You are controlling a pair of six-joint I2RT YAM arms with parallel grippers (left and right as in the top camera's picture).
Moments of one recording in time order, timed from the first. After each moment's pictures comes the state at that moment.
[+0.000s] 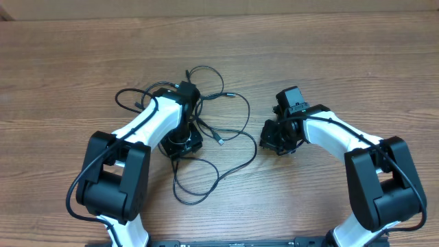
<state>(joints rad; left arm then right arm) -0.35 1.91 1.21 -1.04 0.08 -0.87 0.31 1.81 0.97 -0.56 -0.37 0.60</state>
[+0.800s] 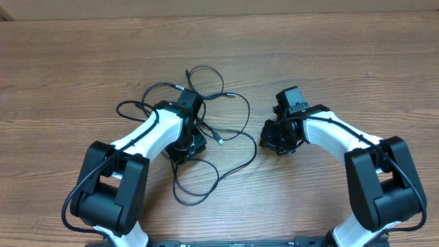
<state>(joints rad) -0.38 1.83 1.07 -0.85 0.12 -0.97 0.31 1.81 0.97 -0.56 -0.37 0.60</state>
